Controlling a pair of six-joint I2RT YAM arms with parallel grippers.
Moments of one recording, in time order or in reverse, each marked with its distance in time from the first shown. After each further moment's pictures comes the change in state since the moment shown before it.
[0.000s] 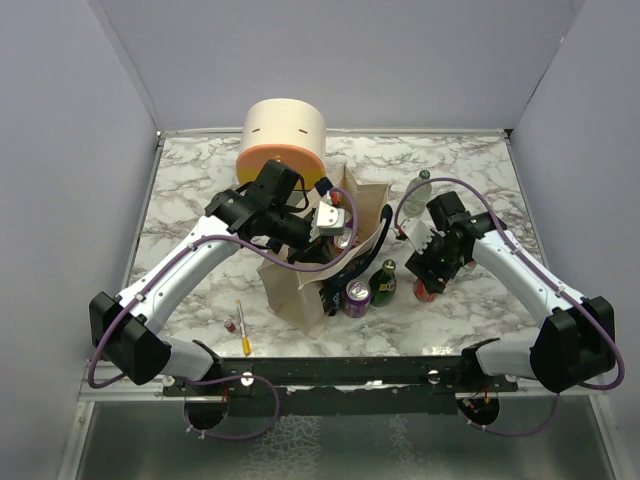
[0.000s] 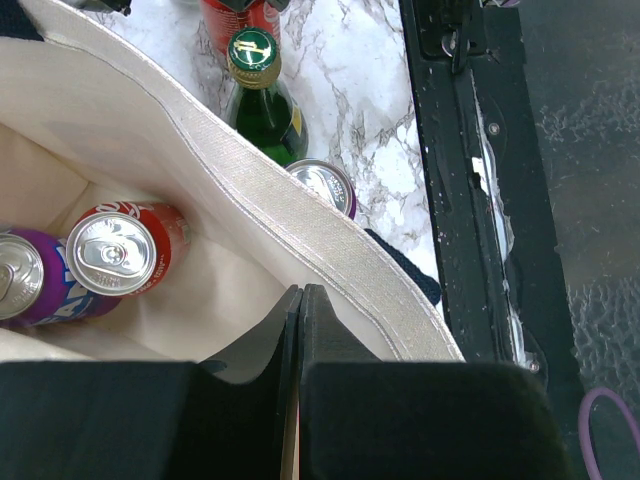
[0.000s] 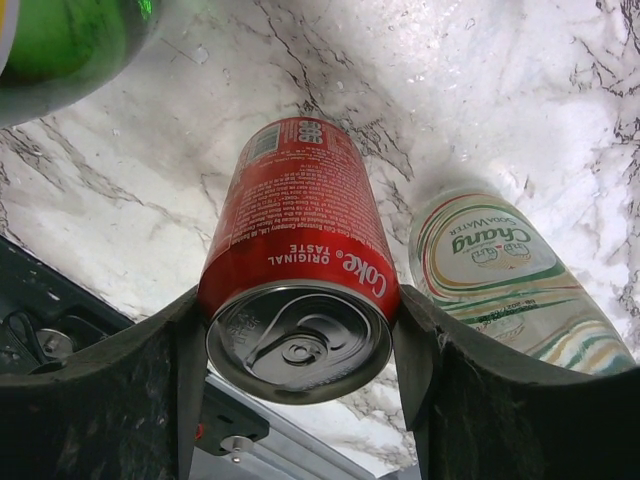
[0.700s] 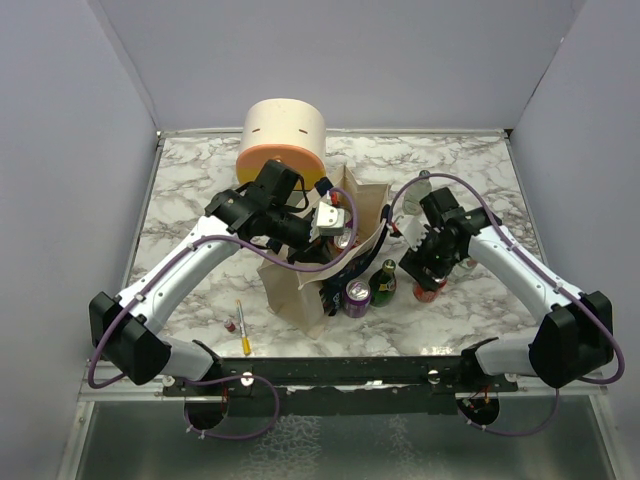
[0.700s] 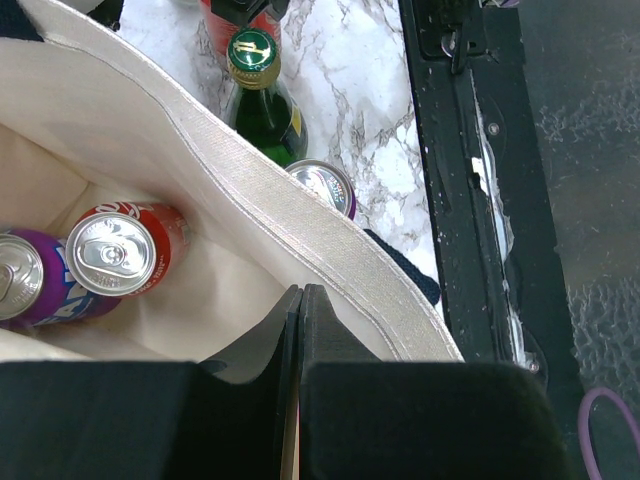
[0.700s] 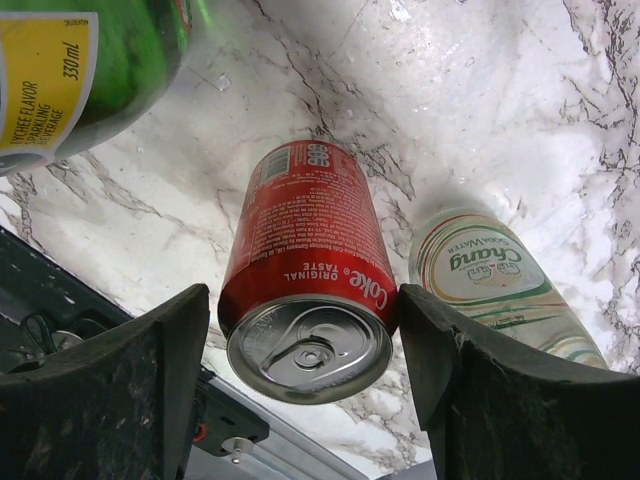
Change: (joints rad) left arm 0.000 -0.002 0.000 0.000 0.001 0.000; right arm 0.051 0.027 0.053 -0.018 -0.005 0.024
